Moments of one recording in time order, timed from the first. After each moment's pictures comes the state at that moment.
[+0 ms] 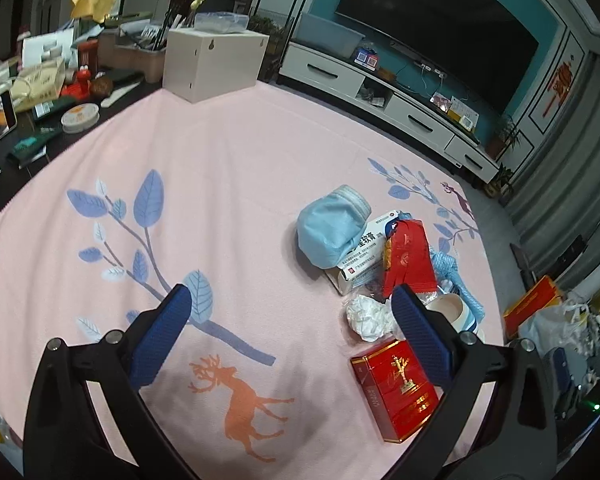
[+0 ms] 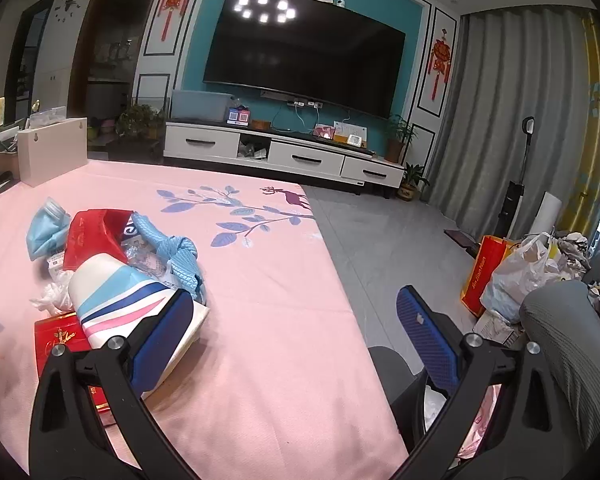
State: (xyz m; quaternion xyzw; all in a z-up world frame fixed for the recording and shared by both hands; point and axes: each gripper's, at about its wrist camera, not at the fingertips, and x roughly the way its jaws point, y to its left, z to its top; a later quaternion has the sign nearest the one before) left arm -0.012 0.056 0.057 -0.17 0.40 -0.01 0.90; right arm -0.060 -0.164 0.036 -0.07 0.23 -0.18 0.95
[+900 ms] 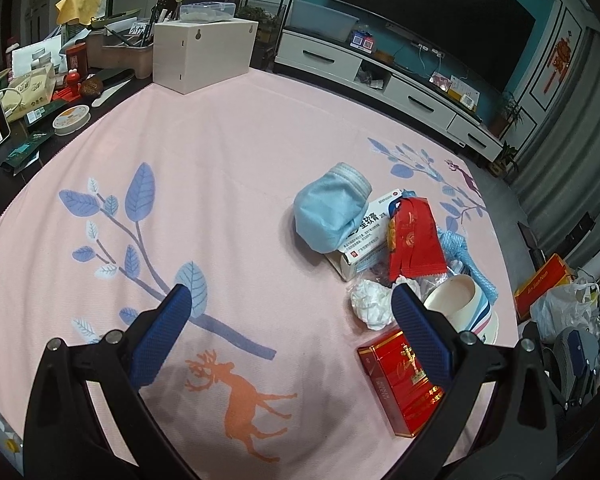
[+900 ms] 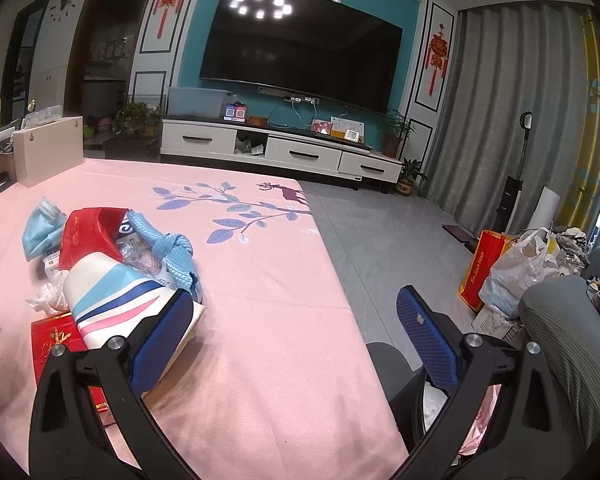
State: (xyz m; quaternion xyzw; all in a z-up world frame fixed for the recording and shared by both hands) left arm -0.008 0.043 0.051 -0.14 0.42 -0.01 0.90; right arm -0.060 -0.169 0.033 -0.06 0.25 -0.18 0.95
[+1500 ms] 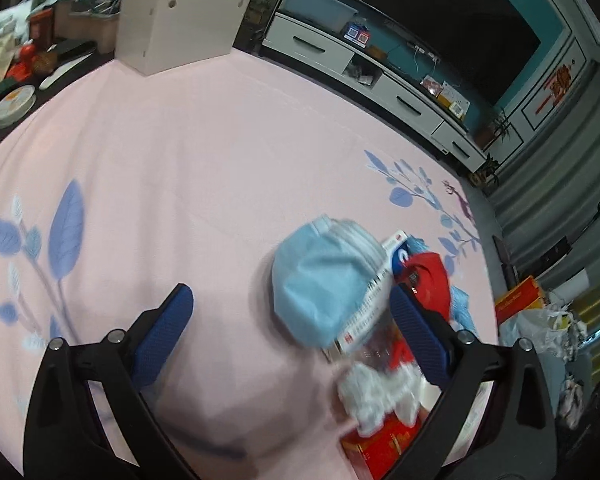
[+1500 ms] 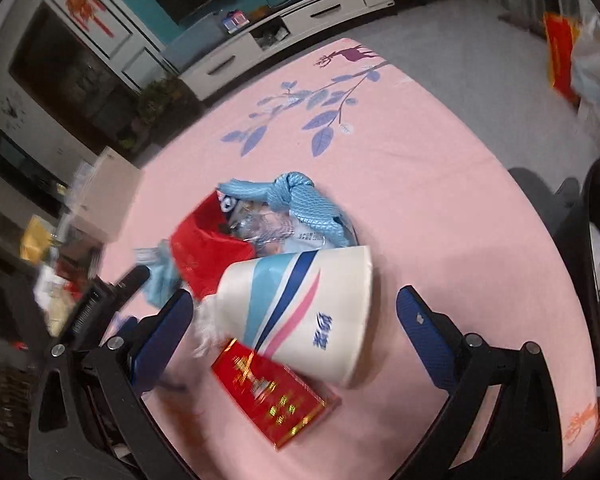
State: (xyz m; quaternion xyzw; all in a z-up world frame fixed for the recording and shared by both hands) left arm 0.079 0.050 0.023 -0.19 0.44 -0.05 0.88; right arm 0.002 -0.151 0.034 0.27 0.44 -0.07 0.85
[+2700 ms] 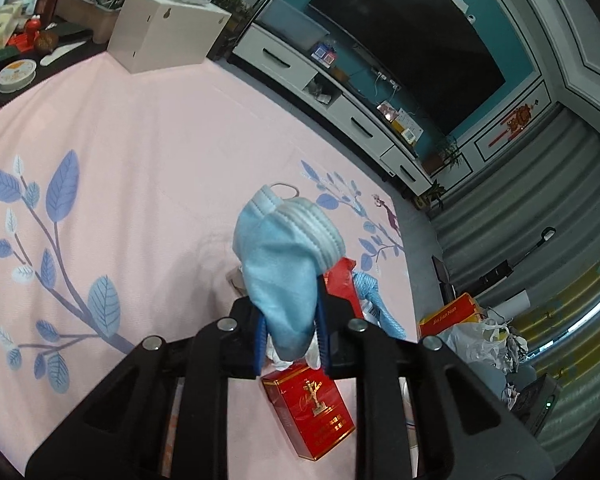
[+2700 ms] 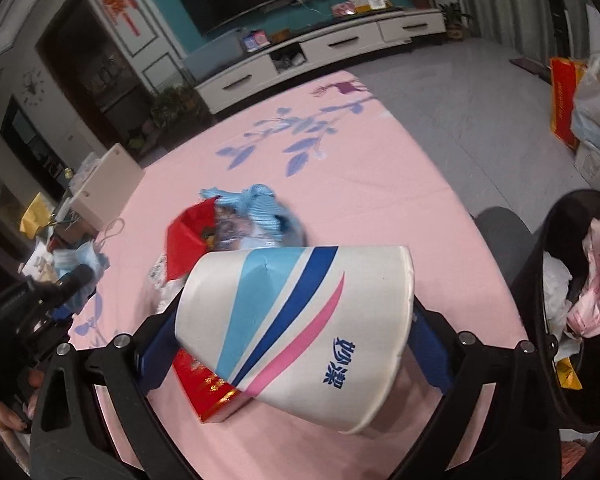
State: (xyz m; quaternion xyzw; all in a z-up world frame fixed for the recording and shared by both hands) left arm 0.017 0.054 0.055 -0.29 0.40 -0.12 0.86; right arm -0.045 -0.198 0.040 0.23 0.39 -0.05 0.89
